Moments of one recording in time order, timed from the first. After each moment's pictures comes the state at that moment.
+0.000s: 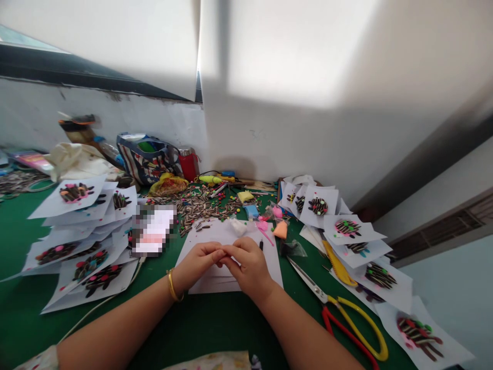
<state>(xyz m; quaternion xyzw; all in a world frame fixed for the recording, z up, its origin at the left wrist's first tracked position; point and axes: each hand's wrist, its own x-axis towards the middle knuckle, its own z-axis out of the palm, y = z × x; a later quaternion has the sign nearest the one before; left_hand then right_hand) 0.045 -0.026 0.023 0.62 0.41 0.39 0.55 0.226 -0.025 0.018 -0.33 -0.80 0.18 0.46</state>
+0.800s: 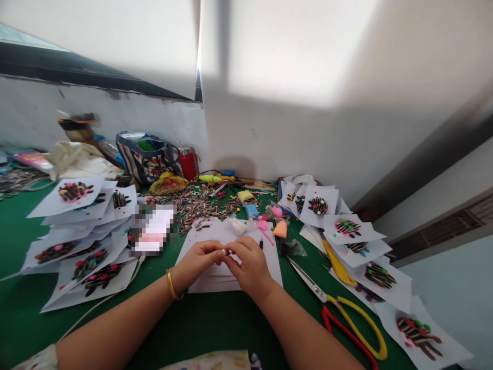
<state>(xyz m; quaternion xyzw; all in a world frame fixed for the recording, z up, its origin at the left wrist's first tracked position) 0.045 -0.025 0.022 0.60 0.41 0.41 0.56 0.225 -0.024 0.017 -0.35 -0.80 0.18 0.46</state>
